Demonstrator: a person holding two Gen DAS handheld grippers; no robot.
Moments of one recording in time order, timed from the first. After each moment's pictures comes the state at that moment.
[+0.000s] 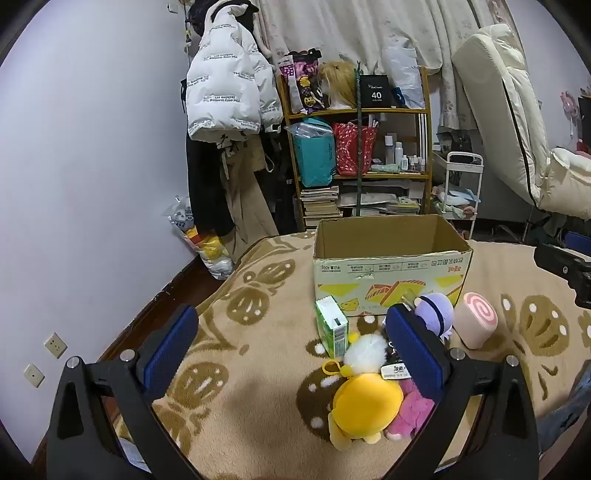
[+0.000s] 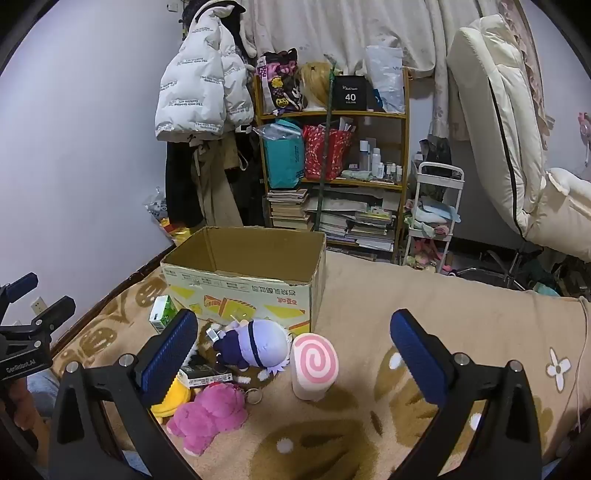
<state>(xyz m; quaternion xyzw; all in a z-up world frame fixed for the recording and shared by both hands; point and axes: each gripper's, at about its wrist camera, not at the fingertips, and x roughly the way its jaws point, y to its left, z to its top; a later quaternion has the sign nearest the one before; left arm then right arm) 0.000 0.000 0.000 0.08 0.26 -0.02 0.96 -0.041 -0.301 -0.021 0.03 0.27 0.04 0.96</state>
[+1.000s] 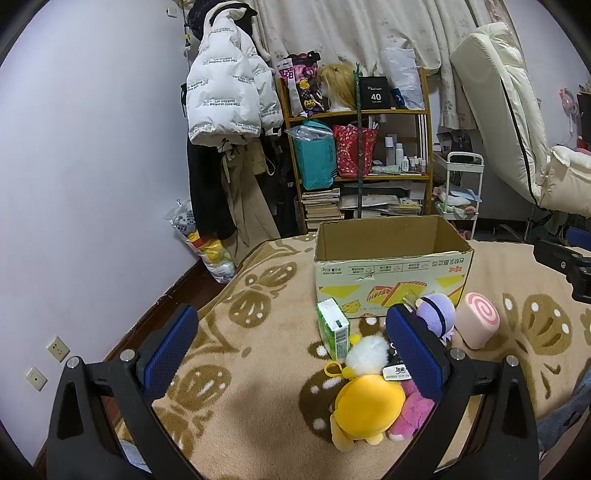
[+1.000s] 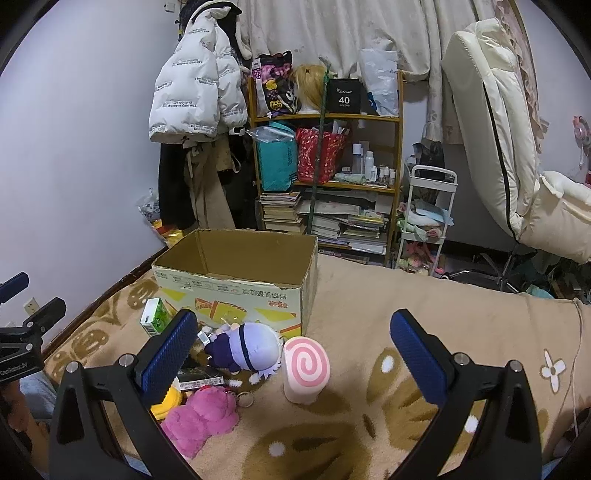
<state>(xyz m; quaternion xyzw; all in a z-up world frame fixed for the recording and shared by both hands) 0.000 0.002 -0.001 0.09 0.25 -0.02 0.96 -0.038 -0.306 -0.021 0.02 0.27 0.03 0.96</state>
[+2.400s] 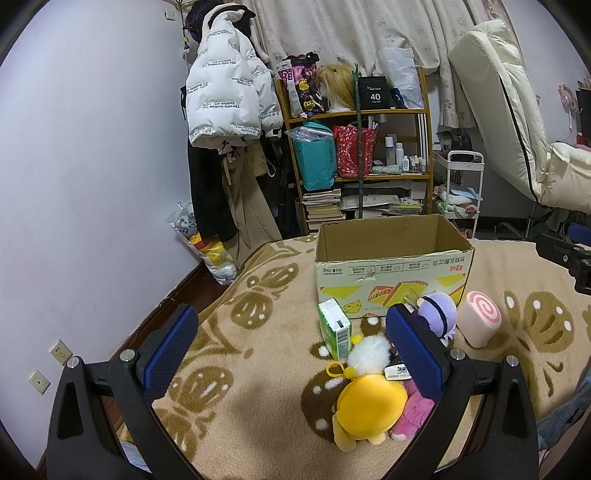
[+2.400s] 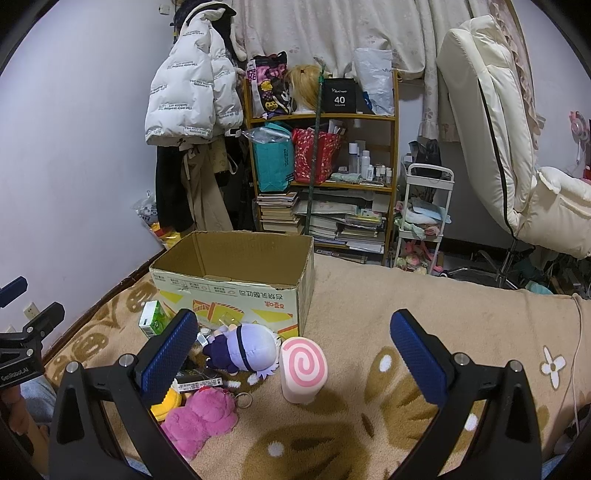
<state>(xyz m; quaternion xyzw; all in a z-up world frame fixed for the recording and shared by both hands) -0.003 0.003 0.005 0.09 0.25 -0.02 0.96 -0.040 -0.310 -0.021 0.02 0.26 0.02 0.96</state>
